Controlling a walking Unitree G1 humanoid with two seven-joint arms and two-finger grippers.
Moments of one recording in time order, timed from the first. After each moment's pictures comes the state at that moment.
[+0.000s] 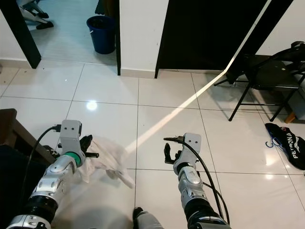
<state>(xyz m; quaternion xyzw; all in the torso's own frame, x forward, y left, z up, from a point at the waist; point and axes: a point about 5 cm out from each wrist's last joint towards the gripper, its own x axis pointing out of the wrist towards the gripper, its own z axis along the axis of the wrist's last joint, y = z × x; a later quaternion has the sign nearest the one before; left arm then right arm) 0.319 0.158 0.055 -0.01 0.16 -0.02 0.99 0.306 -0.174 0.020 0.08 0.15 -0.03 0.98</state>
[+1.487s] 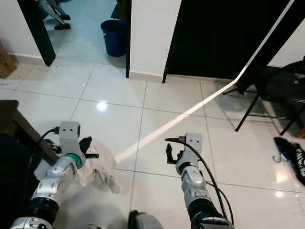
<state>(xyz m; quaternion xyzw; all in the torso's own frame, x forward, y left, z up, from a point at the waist) 0.318 0.162 0.055 -0.02 0.17 -0.02 0.99 0.305 -0.179 0.020 0.07 0.15 -0.02 0.99</state>
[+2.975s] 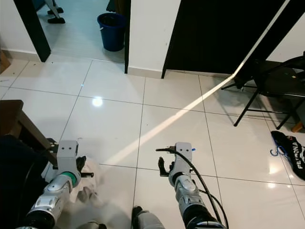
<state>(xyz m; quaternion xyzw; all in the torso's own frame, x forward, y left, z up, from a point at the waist) 0.286 0.172 0.005 0.00 0.24 0.01 0.97 0.289 -0.162 -0.005 0.06 0.23 0.01 0.97</state>
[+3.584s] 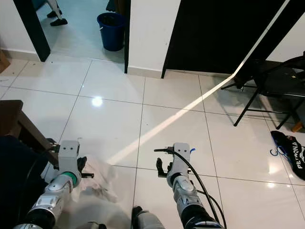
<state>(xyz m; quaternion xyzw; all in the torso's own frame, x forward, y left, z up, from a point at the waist) 0.287 0.168 0.001 0.00 0.25 0.00 0.97 0.287 -0.157 -0.008 0.06 0.24 0.01 0.97</state>
